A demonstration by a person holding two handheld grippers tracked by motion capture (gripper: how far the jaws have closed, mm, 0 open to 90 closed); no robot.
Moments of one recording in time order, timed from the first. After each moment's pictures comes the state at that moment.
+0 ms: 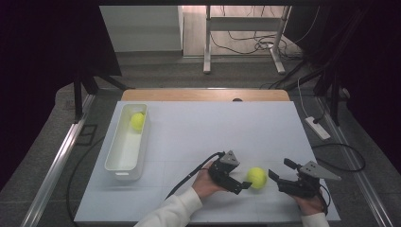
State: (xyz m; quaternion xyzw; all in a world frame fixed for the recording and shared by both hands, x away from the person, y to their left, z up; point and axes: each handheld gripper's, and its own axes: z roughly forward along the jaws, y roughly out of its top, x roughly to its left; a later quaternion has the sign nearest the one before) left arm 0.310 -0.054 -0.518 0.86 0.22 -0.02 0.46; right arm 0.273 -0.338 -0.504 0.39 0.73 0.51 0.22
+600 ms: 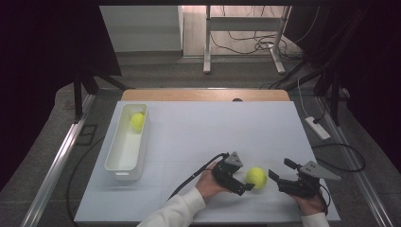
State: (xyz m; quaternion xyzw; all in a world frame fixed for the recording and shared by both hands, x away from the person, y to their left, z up) left arm 0.312 -0.066 -0.522 0.87 0.21 -0.02 0.45; right arm 0.273 -0.339 -0.505 0.39 0.73 0.51 0.22
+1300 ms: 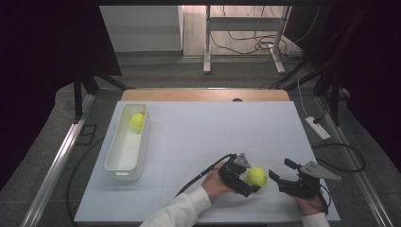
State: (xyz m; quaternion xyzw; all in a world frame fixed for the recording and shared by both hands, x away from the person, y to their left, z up) left arm 0.315 -0.088 -0.525 0.88 0.20 -0.03 0.43; right arm 0.273 -0.340 -0.505 0.39 0.74 0.51 0.22
